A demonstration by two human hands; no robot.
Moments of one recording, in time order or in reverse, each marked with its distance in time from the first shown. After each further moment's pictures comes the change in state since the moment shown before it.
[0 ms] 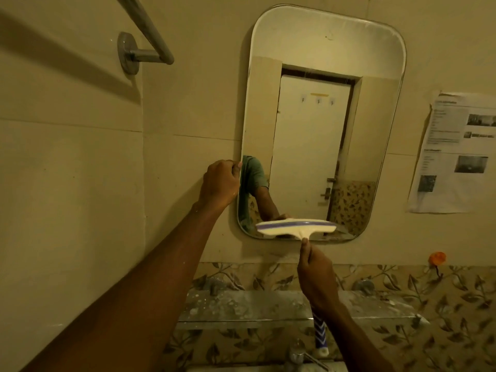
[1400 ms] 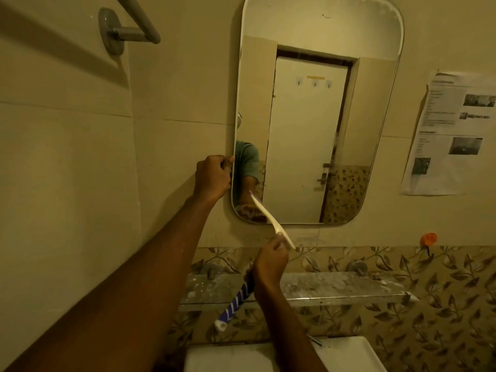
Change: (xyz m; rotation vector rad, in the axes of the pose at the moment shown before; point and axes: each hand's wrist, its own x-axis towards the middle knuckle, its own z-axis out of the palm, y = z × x) left_hand -0.017 -0.003 0.001 -0.281 -0.118 -0.221; right_hand -0.026 -0.048 0.074 0.653 0.154 0.677
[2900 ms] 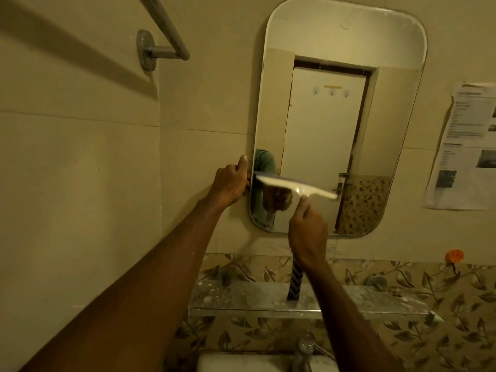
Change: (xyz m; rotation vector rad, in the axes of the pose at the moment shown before) left_hand -0.001 0.008 -0.016 -0.101 -0.147 -0.136; right_hand 0.022 -0.080 -0.015 -0.491 -0.070 -0.666
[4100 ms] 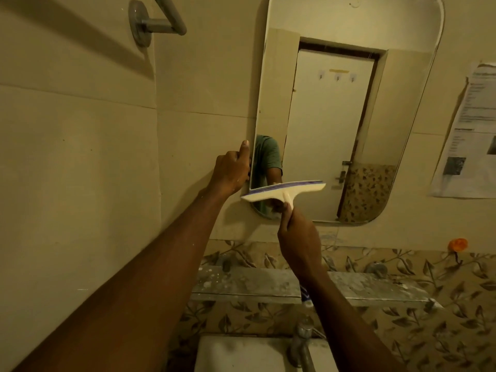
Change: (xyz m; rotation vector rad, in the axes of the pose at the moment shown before) left_hand -0.011 0.002 0.007 0.029 0.077 0.069; right_hand -0.023 0.038 0.017 -0.289 -0.113 -0.188
